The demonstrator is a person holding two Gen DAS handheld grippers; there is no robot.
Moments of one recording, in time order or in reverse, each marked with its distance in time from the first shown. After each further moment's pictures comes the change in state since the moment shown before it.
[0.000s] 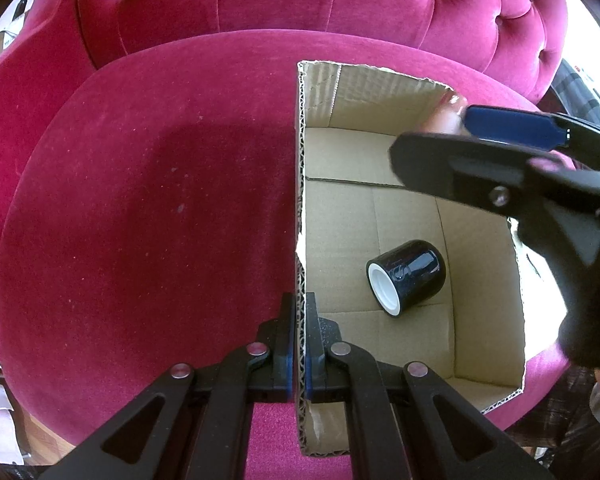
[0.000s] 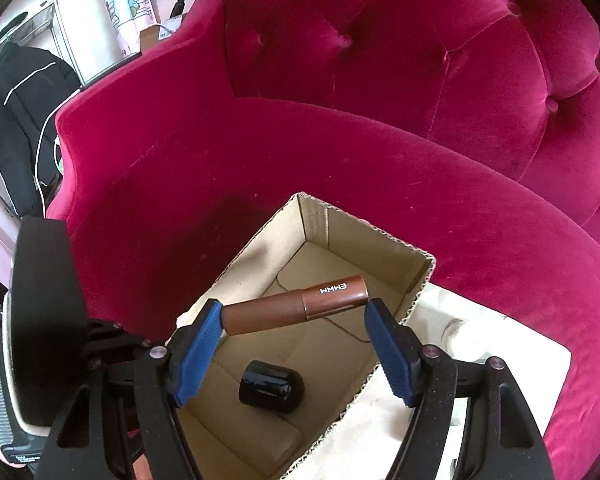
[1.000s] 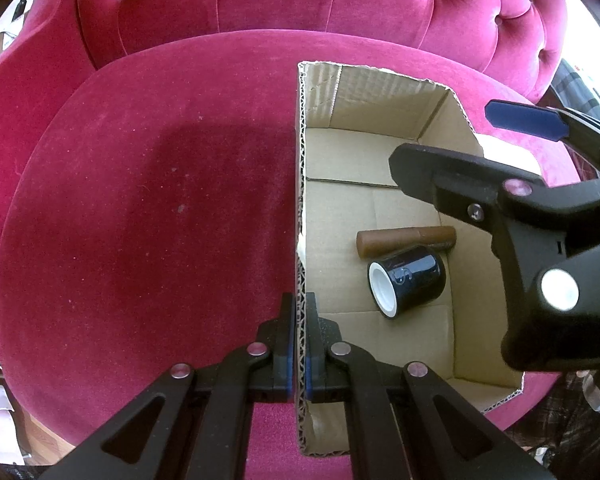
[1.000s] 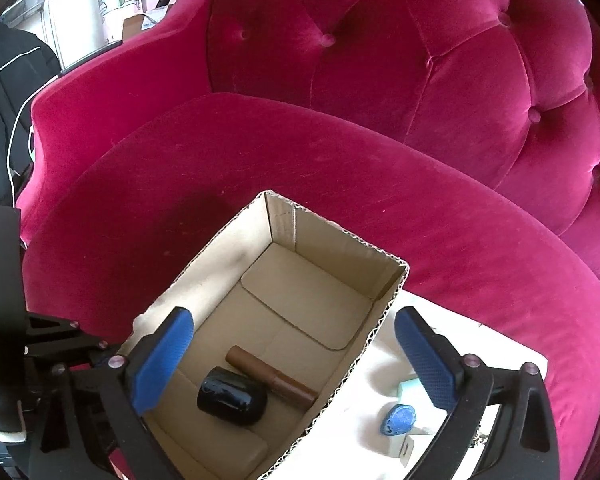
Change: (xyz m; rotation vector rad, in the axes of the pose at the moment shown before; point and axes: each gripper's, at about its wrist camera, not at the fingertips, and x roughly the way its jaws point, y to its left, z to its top) left arm 0.000 0.003 0.001 0.001 0.000 -0.002; right arm 0.019 -0.001 0.000 -0.033 -0.008 -0.123
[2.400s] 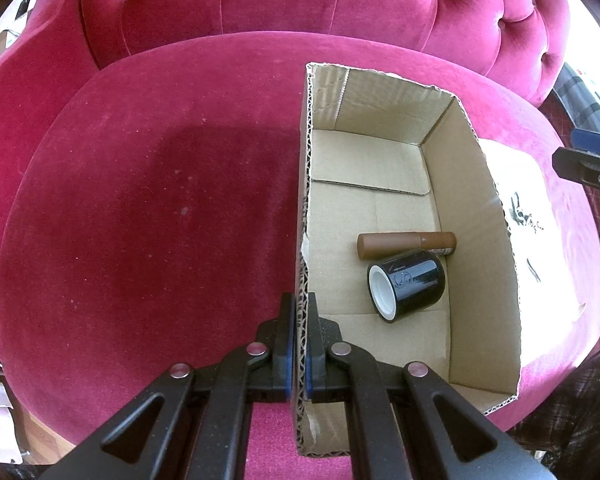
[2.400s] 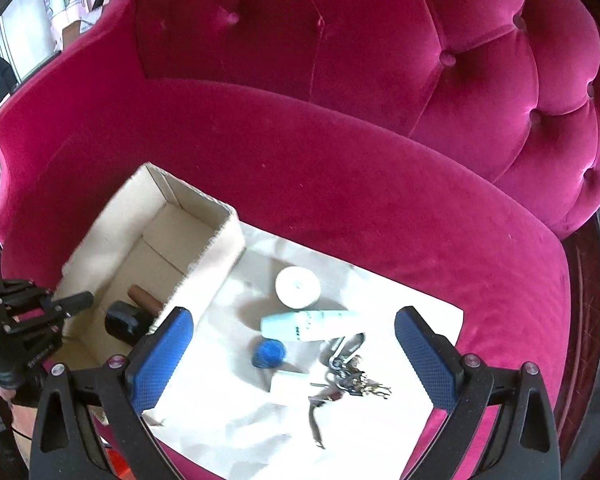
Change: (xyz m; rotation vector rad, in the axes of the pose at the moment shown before) left arm -0.001 0.002 0.002 -0.006 -0.003 0.002; right arm -0.040 -0.104 -0.020 0.078 0.150 -0.100
